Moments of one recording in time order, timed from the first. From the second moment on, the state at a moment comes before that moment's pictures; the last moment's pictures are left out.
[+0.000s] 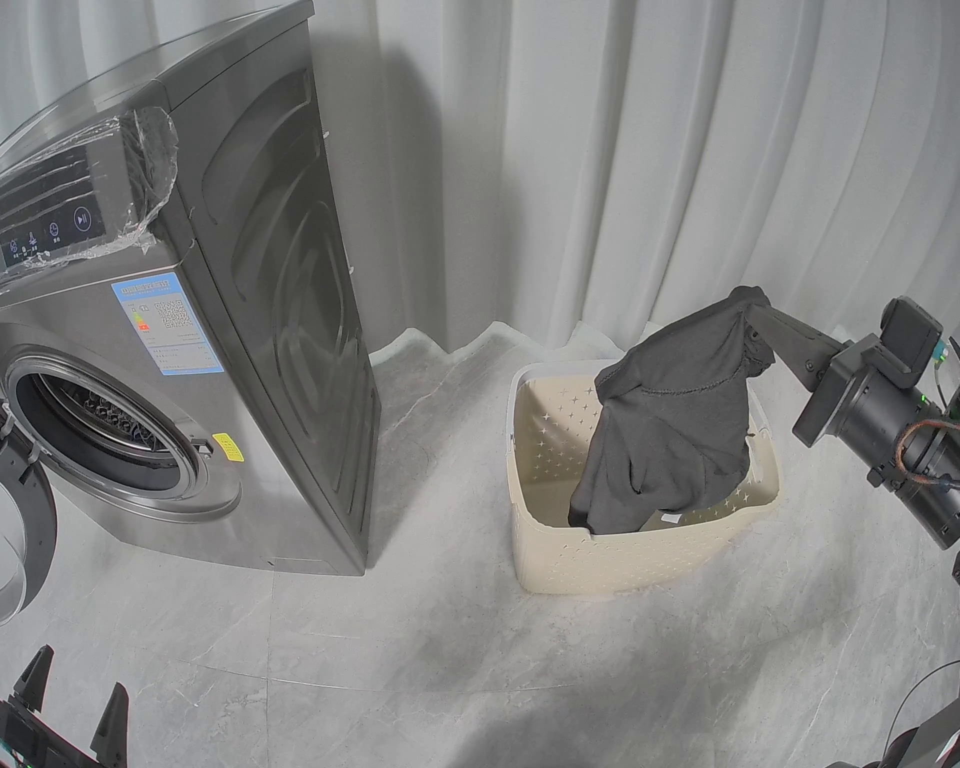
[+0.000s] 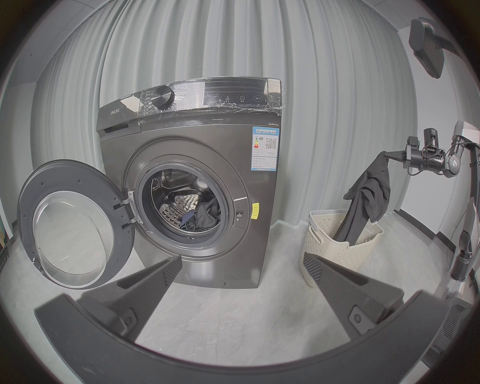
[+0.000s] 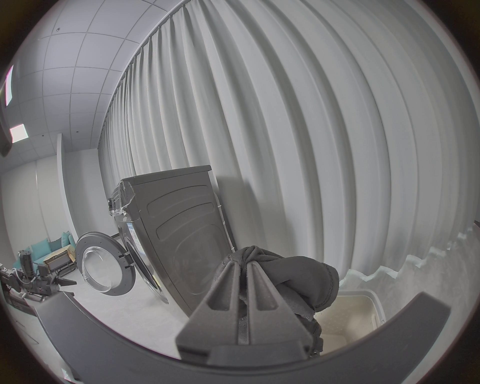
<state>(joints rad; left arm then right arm) 0.00 0.02 -0.02 0.00 -0.01 -0.02 0.55 1.40 -0.55 -1.06 -0.01 0.06</state>
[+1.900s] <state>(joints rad) 0.00 0.02 -0.02 0.00 -0.01 -0.02 0.57 1.35 -0.53 -1.04 -0.04 0.06</state>
